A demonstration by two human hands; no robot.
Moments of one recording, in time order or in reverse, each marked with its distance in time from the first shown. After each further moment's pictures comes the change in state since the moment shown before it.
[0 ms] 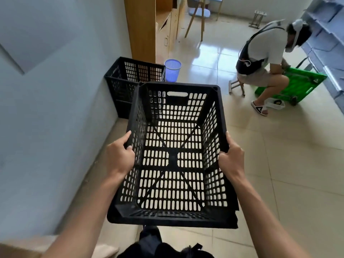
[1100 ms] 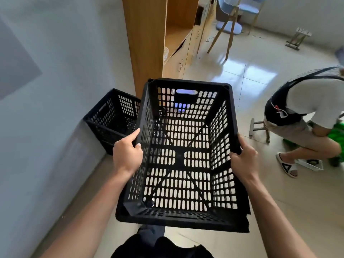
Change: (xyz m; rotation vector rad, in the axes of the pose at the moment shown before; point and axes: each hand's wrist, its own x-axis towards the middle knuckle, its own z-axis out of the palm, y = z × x) left_hand 0.526 0.155 0.232 -0.090 0.052 -0.094; right_hand 0.638 -0.039 0.085 0.011 -0.104 -0.083
